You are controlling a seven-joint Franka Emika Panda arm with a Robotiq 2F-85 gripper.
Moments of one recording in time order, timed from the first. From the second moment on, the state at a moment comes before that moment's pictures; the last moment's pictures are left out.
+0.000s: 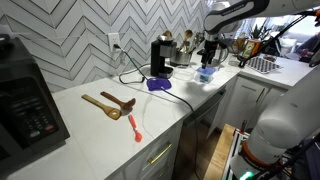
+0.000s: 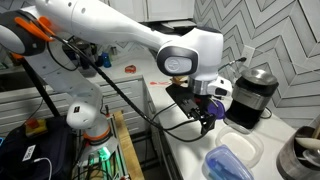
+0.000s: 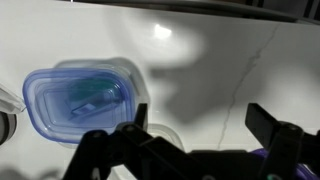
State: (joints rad) arm -0.24 -0.28 -0.40 -2.22 -0.19 2.01 -0.50
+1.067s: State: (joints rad) arm -0.28 -0.09 -0.48 -2.13 -0.03 2.09 -0.85
